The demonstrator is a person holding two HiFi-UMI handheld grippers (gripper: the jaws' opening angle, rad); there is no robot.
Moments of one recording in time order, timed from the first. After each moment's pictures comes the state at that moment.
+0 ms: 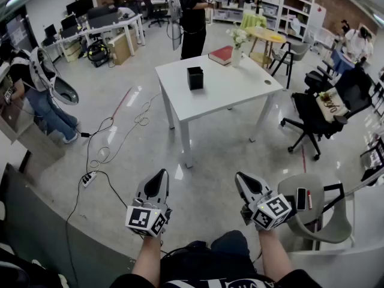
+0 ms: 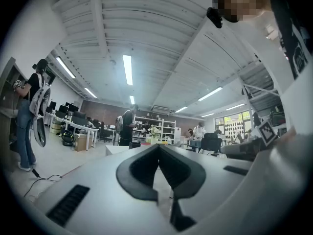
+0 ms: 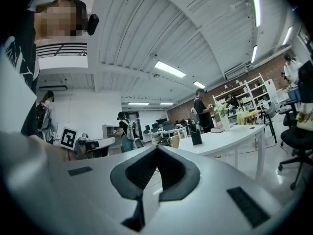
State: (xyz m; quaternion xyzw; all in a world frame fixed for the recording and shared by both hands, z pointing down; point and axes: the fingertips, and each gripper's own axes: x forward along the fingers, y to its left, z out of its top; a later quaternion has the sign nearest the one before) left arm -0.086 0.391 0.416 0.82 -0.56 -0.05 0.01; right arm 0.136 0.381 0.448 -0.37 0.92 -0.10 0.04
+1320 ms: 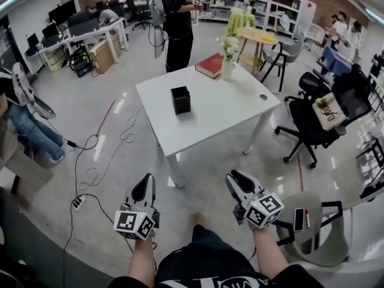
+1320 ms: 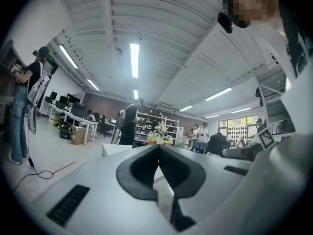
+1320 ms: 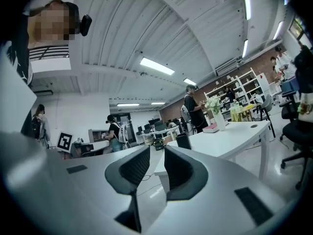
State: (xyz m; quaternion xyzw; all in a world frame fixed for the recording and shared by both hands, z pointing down) left arm -0.108 0.188 0.424 0.82 -0.56 -0.05 0.05; right arm 0.142 0.175 0.460 -0.40 0.90 -0.14 0.05
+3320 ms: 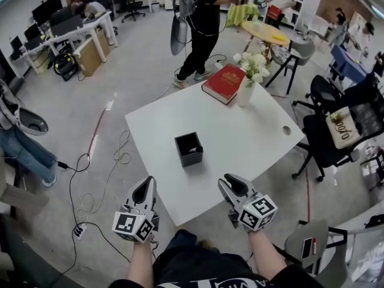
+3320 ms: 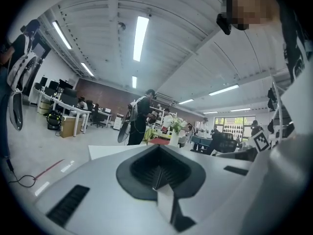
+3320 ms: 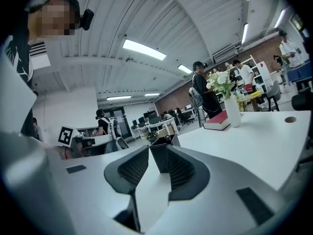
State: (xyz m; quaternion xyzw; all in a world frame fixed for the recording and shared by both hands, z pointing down) left arm -0.158 -0.143 0.450 0.84 -0.53 -0.02 0.10; right arm 0.063 -0.141 0.496 -0.40 0.89 -0.19 0.01
